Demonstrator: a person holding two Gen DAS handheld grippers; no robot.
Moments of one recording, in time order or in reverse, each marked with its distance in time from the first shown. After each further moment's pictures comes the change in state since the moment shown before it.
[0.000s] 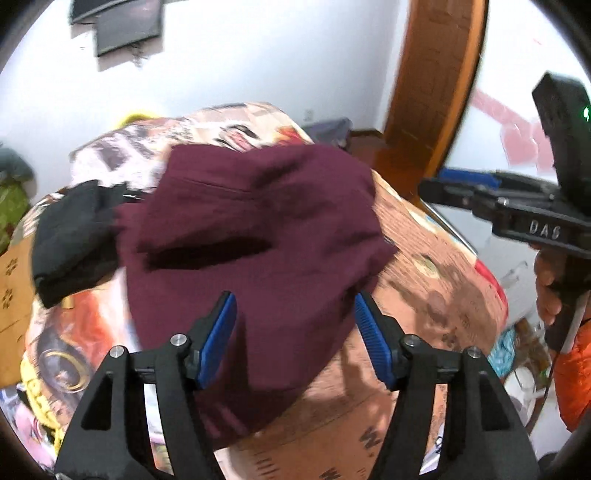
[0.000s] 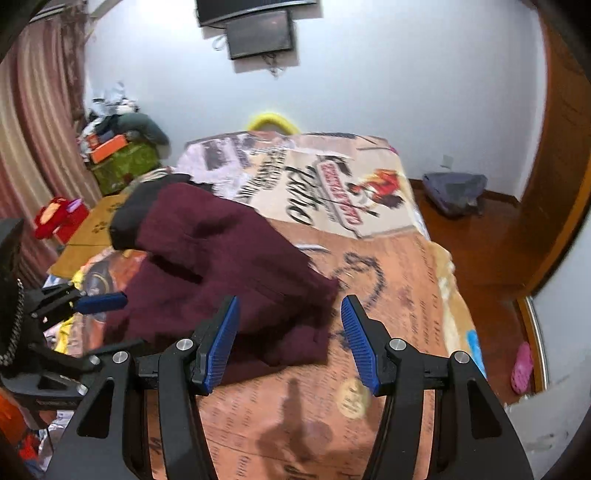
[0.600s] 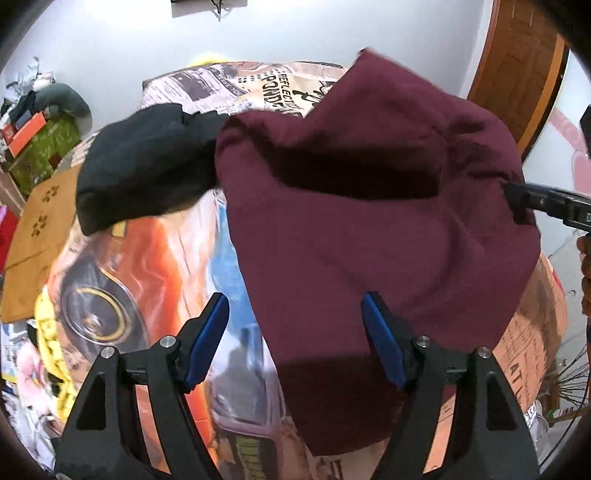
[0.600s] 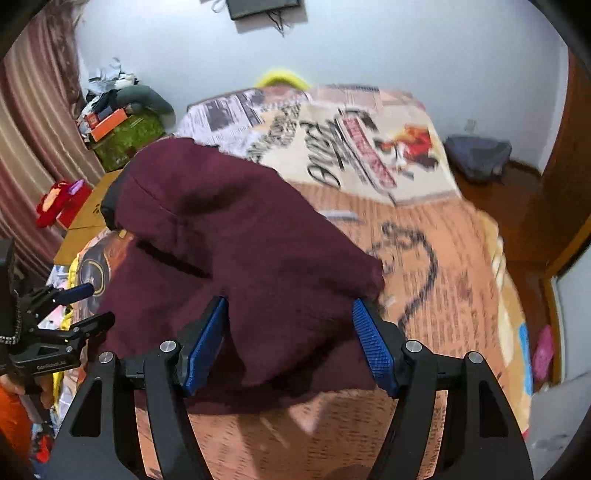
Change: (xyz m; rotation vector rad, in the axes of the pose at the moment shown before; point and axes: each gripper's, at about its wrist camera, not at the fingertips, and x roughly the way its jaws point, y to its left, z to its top) left arm 0.049 0.102 -0.055 -0.177 0.115 0.170; right arm 0.084 -0.002 -0.007 0.054 0.177 0.067
